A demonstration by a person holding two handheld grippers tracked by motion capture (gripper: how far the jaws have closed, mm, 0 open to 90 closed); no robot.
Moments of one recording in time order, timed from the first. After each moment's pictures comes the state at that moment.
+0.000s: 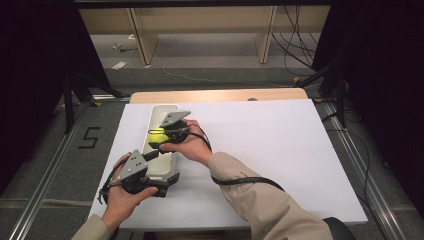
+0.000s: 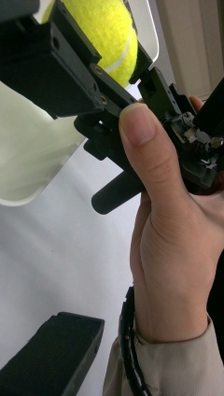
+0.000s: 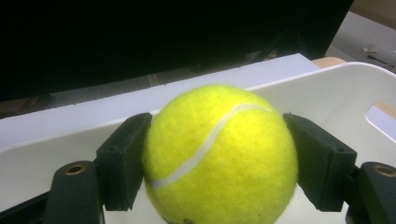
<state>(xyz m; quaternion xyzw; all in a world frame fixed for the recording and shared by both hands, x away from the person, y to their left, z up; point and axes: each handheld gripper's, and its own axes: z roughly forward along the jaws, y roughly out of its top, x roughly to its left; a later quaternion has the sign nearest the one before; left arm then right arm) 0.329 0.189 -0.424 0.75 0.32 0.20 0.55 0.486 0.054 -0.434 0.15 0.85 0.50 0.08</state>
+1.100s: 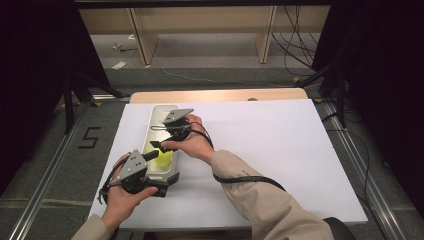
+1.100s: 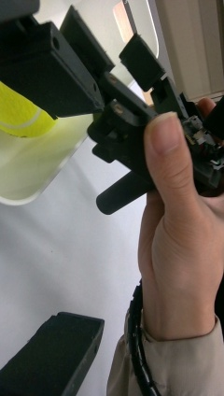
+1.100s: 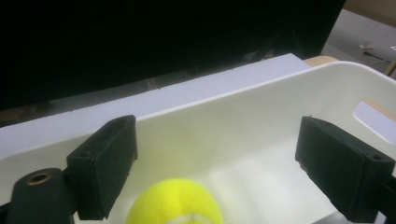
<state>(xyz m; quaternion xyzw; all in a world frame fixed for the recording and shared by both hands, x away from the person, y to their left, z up) 0.329 0.190 -0.424 0.75 0.31 0.21 0.55 0.492 0.048 -0.430 0.17 0.84 0.51 0.09</state>
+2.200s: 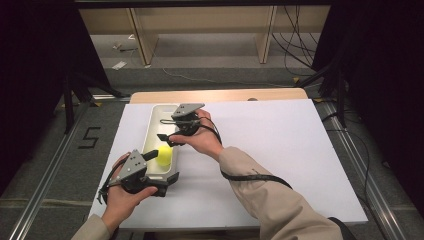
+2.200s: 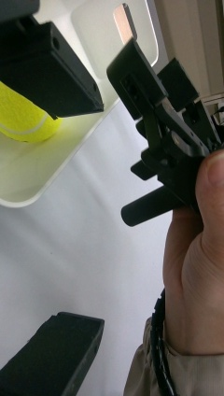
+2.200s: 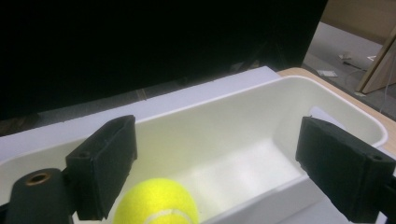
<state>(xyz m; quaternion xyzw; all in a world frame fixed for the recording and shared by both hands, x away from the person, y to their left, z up) 0.329 0.191 -0.423 0.75 0.31 0.21 0.55 0.494 0.021 -0.412 0.18 0.82 0.53 0.10</state>
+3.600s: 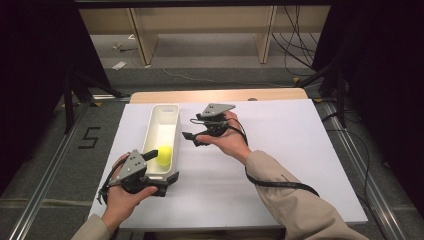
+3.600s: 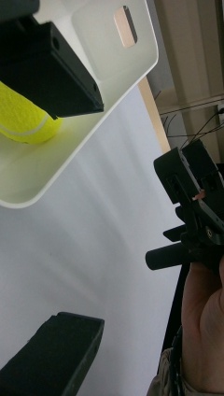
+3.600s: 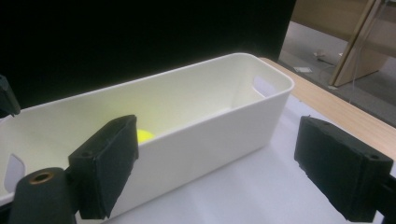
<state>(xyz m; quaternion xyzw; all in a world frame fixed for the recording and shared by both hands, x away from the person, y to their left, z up) 0.329 0.191 -0.423 0.74 0.32 0.21 0.55 0.486 -0.053 -0.407 0.21 0.81 0.53 0.12</state>
